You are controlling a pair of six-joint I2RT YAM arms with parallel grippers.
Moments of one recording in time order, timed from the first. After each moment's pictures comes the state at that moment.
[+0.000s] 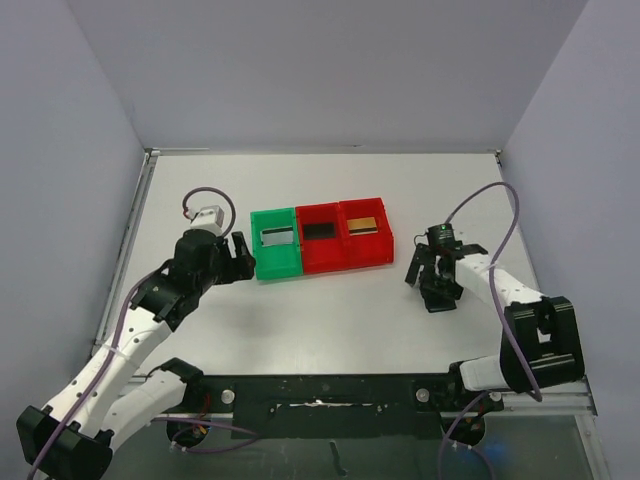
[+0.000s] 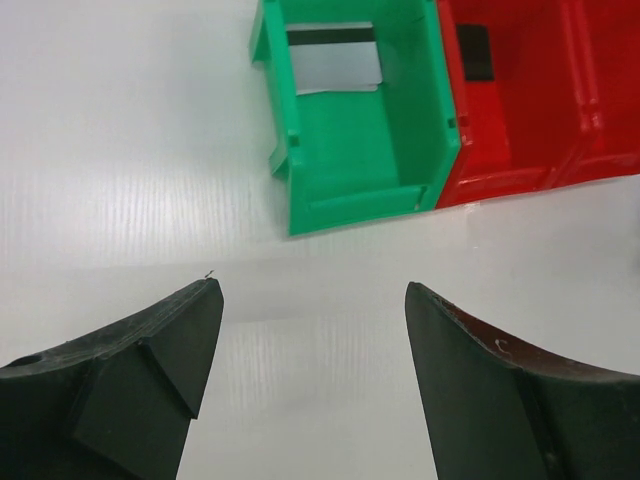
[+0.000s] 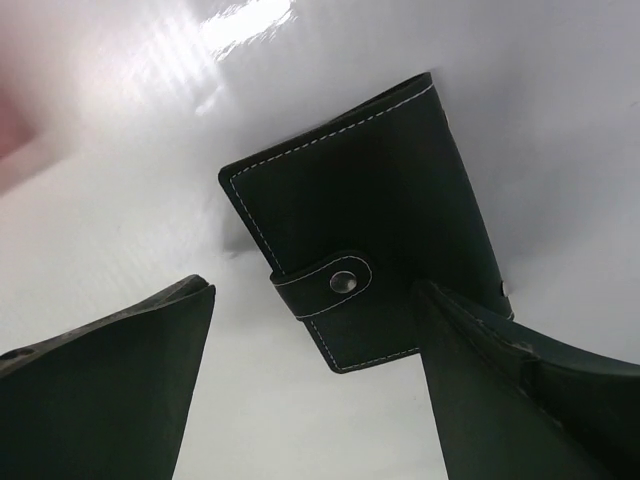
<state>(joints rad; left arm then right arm) -0.46 0.88 0.82 -0.54 -0.15 -0.51 0.11 1.38 0.75 -0.57 0.16 0.51</state>
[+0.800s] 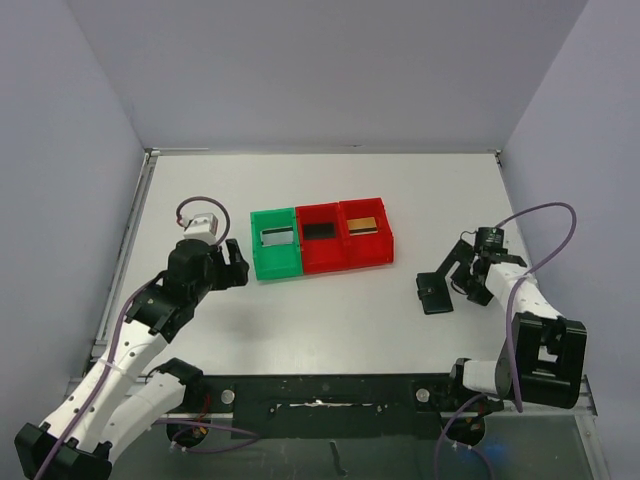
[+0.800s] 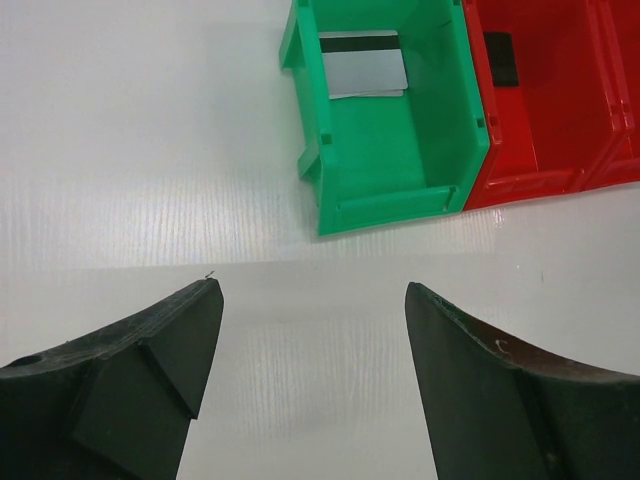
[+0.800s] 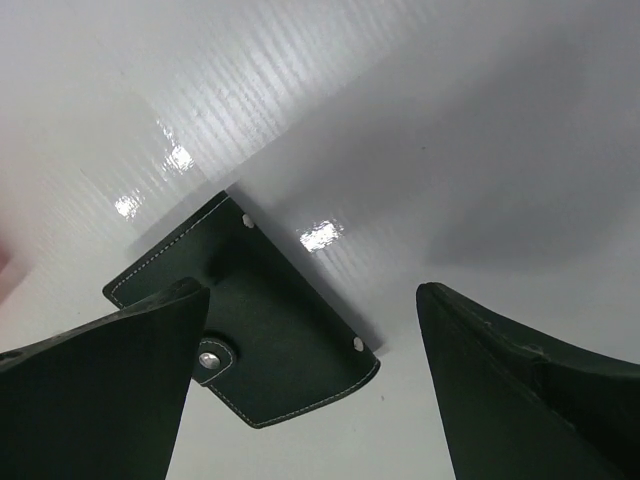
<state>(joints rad) -0.45 0.78 0.71 -0.52 -0.19 -0.45 -0.17 1.28 0.71 -0.55 0.06 0.48</state>
